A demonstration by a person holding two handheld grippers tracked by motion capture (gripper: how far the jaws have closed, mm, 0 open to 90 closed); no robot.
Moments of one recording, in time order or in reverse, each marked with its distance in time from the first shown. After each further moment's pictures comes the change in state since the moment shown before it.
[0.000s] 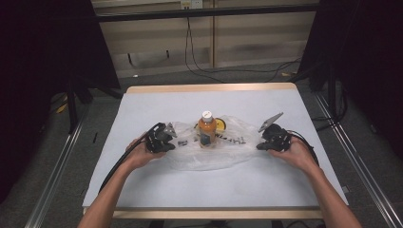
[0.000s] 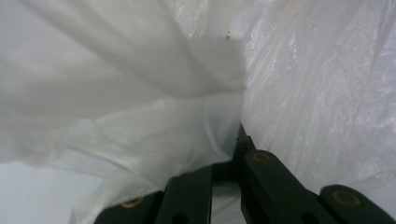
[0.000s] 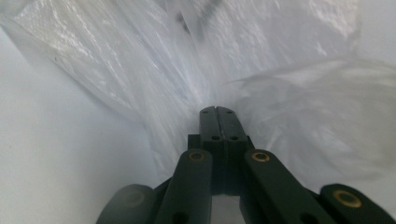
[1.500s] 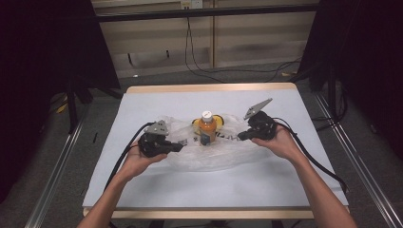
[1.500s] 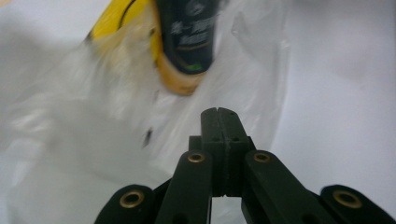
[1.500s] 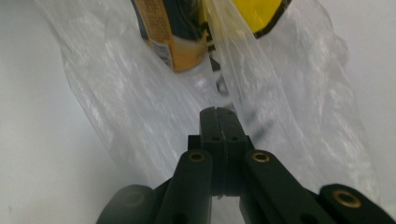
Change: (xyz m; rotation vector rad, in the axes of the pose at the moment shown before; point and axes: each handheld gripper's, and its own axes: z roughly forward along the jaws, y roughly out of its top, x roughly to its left) left arm -0.032 0.004 -0.052 -0.406 -0.164 -0.076; right arm 0.021 0.066 -0.020 -0.169 0.107 -0.086
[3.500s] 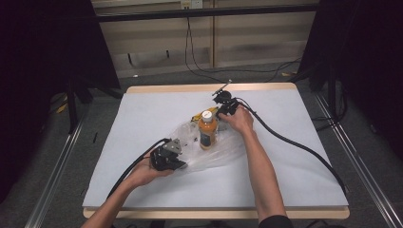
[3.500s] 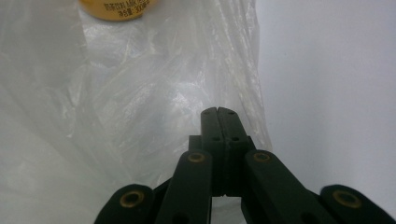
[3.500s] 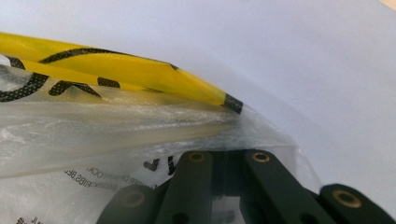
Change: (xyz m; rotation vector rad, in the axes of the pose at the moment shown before) left arm -0.011 -0.033 0.047 0.213 -0.083 0.061; right arm -0.078 0.080 0.131 0.089 -0.224 0.240
